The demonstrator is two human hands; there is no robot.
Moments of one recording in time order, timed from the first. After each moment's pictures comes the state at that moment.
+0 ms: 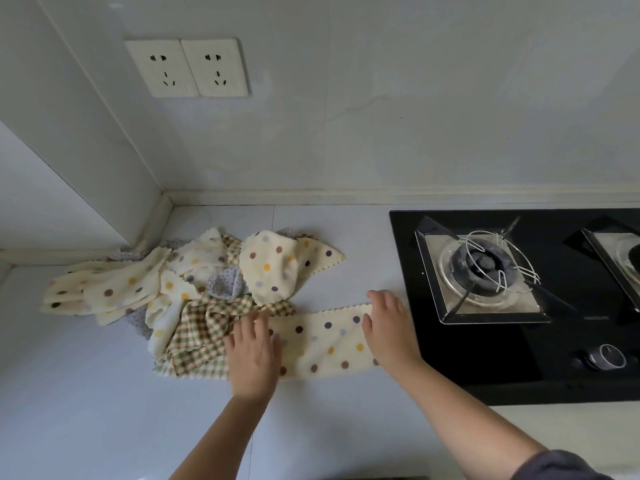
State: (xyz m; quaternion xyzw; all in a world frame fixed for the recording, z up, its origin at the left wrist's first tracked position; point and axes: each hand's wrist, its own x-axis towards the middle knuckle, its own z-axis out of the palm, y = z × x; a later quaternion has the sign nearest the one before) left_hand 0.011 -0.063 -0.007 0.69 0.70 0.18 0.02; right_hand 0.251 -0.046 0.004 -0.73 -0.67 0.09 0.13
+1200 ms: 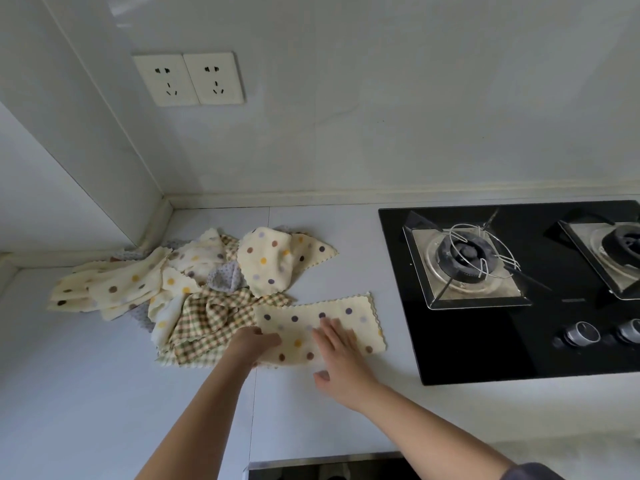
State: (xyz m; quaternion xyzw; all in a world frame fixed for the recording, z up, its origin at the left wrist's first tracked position) left_hand 0.000 -0.053 0.032 0.35 0.74 0.15 0.55; right_hand 0.193 -0.115 -0.004 -0.58 -0.76 0.29 0.02
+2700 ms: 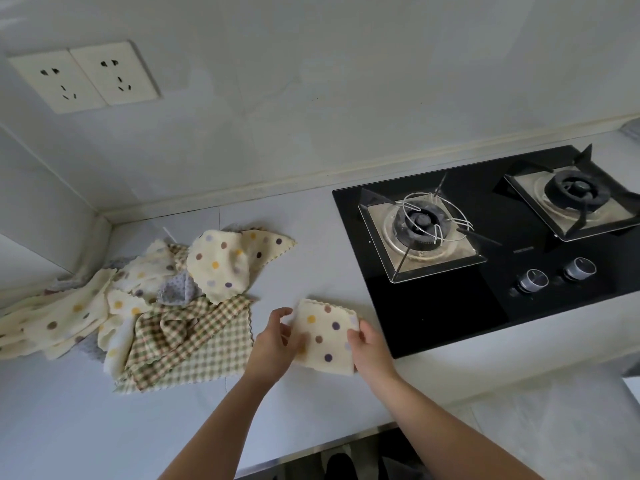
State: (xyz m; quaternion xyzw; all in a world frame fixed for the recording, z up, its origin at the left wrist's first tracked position) left_hand 0.076 -0.078 0.001 0.64 0.60 0.16 0.45; right_hand 0.249 -0.140 0.010 -0.76 -0.30 0.46 0.35
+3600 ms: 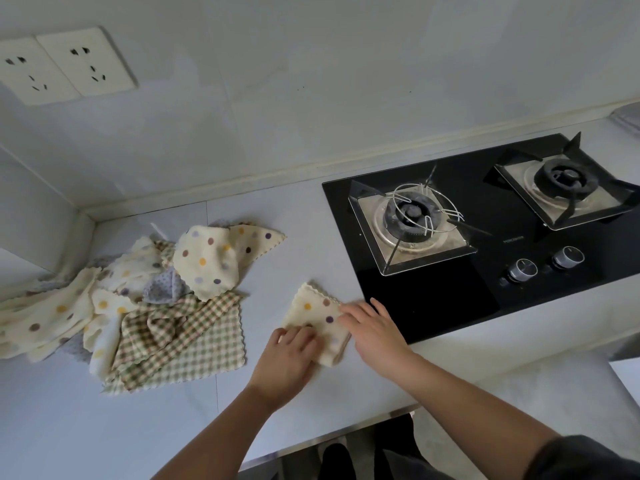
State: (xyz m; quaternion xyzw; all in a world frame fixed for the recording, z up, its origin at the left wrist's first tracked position) left_hand 0.083 -0.103 -0.028 0.95 0.28 0.10 0.01; right_hand 0.303 -0.139 -0.022 -0.63 -0.77 0.04 0.07
